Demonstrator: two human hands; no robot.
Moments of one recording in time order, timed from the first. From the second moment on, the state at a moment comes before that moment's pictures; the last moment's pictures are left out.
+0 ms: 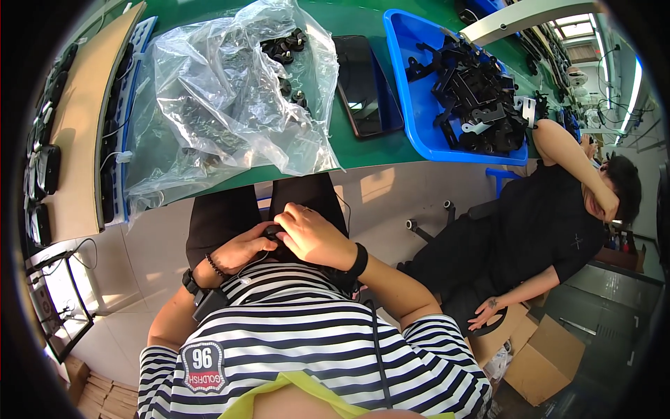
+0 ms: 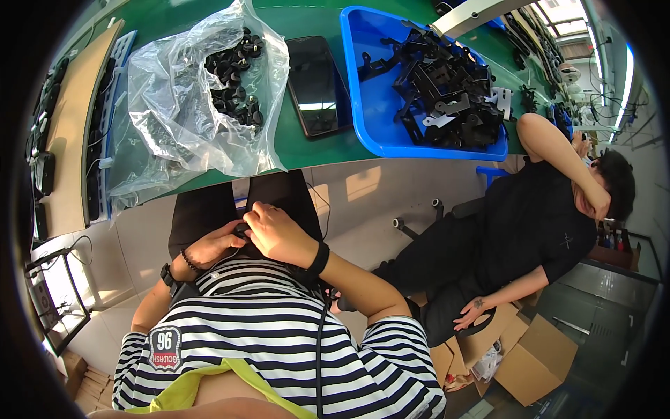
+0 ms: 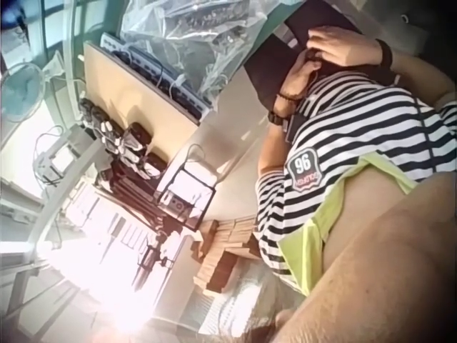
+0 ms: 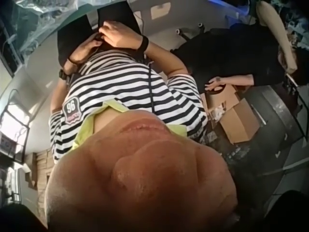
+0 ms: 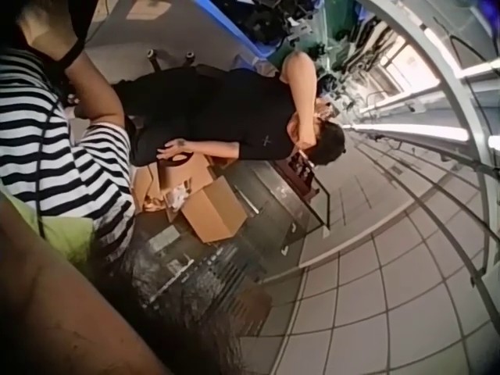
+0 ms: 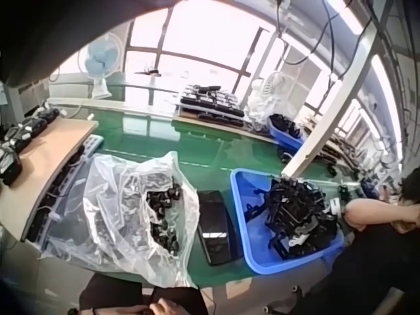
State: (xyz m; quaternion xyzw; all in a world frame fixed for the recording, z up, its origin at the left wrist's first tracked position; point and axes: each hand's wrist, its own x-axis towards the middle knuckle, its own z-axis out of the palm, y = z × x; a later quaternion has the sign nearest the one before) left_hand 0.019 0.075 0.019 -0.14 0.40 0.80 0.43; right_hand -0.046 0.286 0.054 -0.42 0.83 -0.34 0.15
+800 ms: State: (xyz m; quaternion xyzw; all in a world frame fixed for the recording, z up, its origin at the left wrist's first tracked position) left_hand 0.016 0.079 0.026 -0.16 0.39 0.80 0.43; right_hand -0.050 0.296 0.060 -0.40 0.83 -0.34 0.16
